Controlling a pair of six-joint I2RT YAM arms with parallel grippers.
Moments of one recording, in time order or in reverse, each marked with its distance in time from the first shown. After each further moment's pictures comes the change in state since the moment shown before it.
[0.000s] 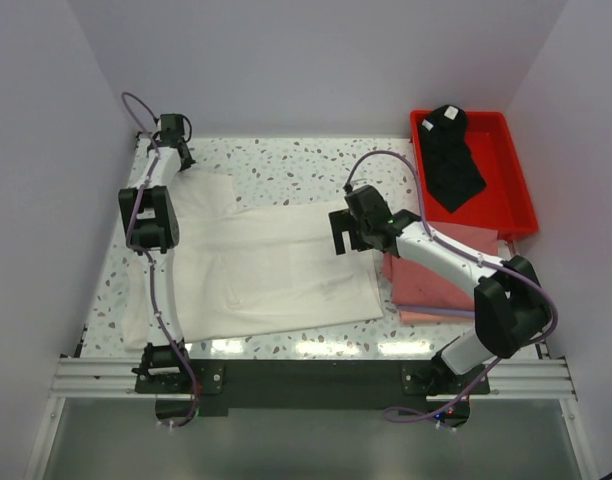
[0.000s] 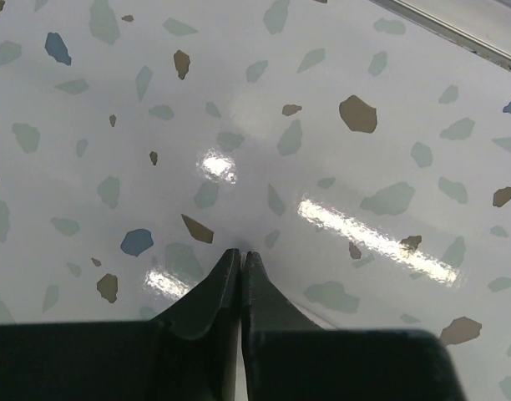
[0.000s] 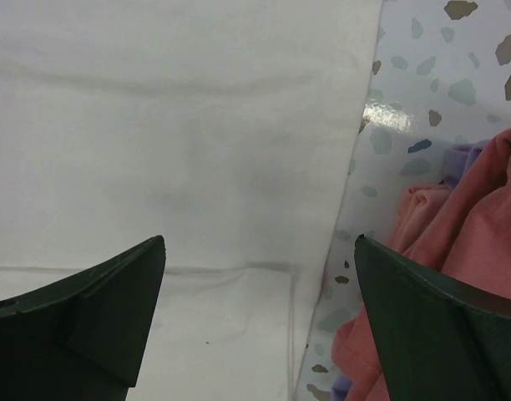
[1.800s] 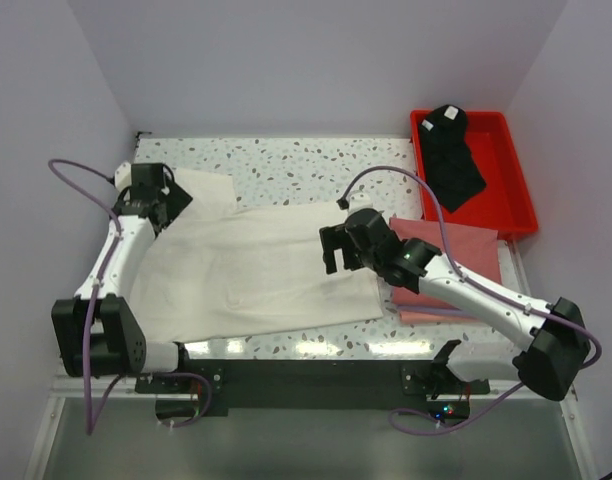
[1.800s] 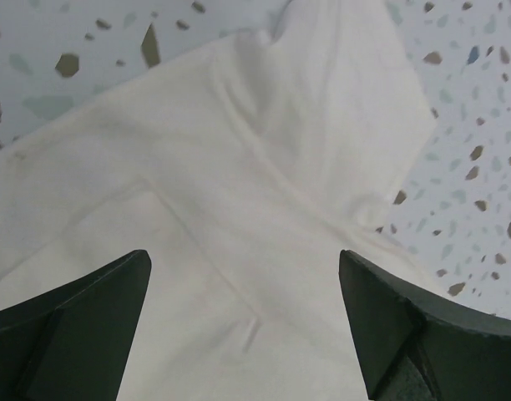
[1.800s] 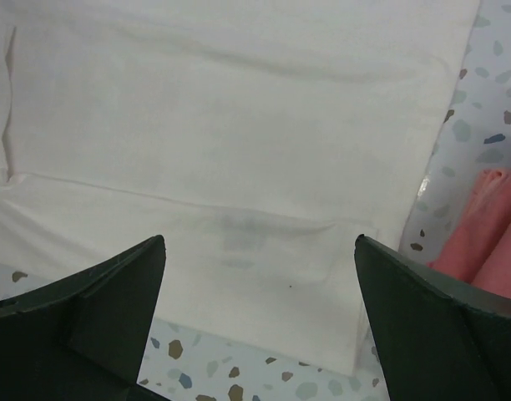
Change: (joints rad) left arm -0.040 -1.287 -1.273 -0.061 -0.039 -0.516; right arm 0.225 -0.288 -0.112 0.013 0.024 0.099
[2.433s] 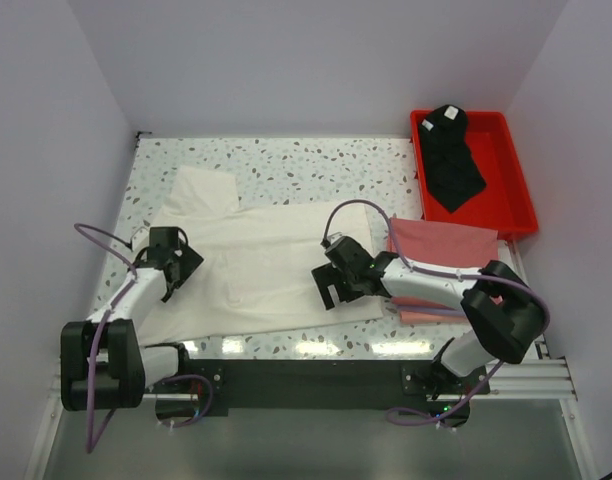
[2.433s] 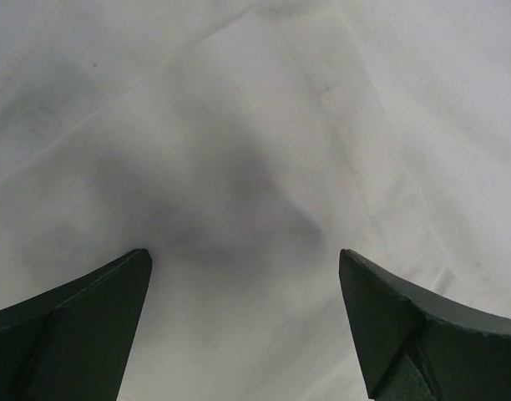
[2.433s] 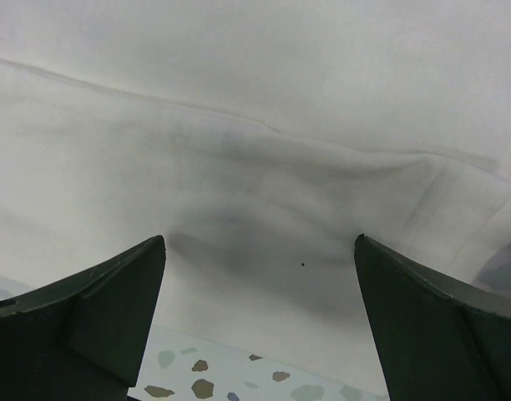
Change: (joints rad) left arm -0.005 -0.080 -0.431 0.200 0.019 -0.028; right arm 0.008 0.284 -0.161 0.095 -0.146 0.005
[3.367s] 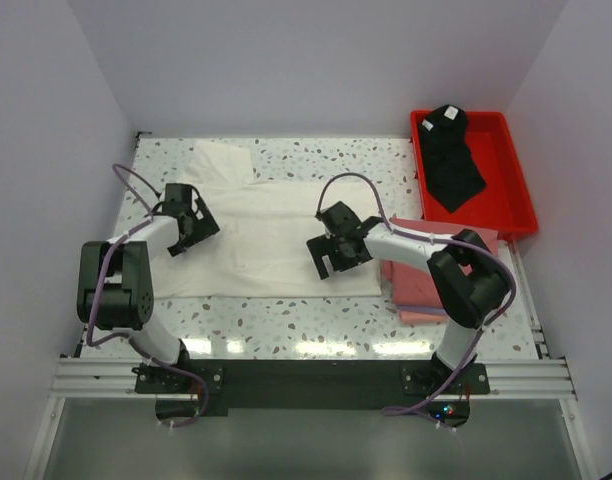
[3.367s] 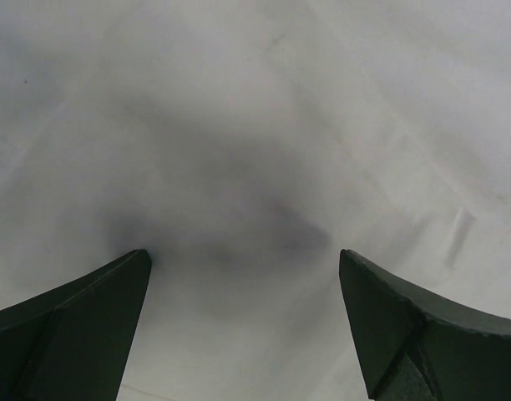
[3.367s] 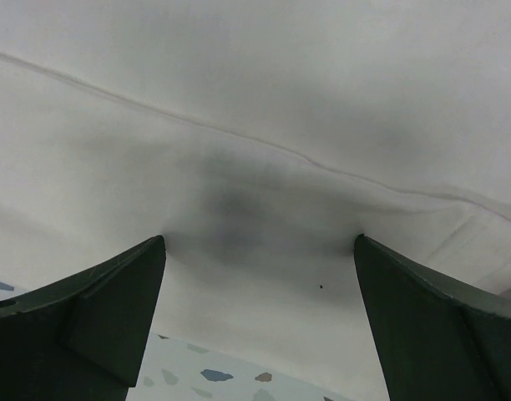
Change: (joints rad) left arm -0.058 0.458 0.393 0.067 0.119 0.276; right arm -0.156 0.246 0.301 -0.100 -0.053 -0.136
